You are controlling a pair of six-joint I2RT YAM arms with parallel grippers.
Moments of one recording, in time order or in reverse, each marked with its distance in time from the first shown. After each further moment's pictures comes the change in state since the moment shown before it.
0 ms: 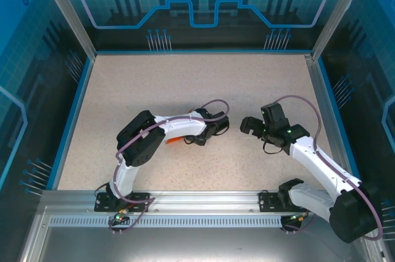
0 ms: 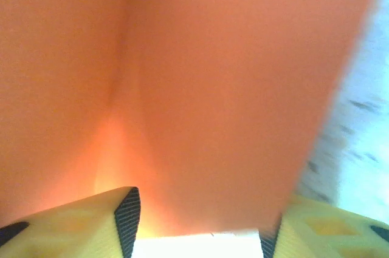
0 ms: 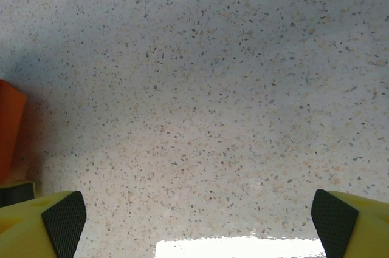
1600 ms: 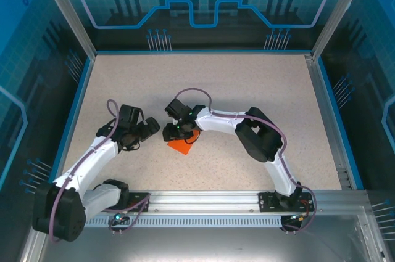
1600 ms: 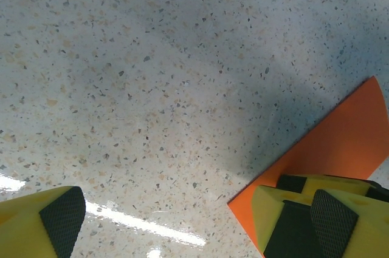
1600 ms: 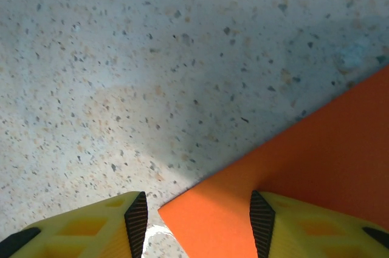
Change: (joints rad) left arm 0.691 -0.983 -0.770 0.359 0.518 -0.168; right arm 0.568 1.123 0.882 0.101 -0.244 0.008
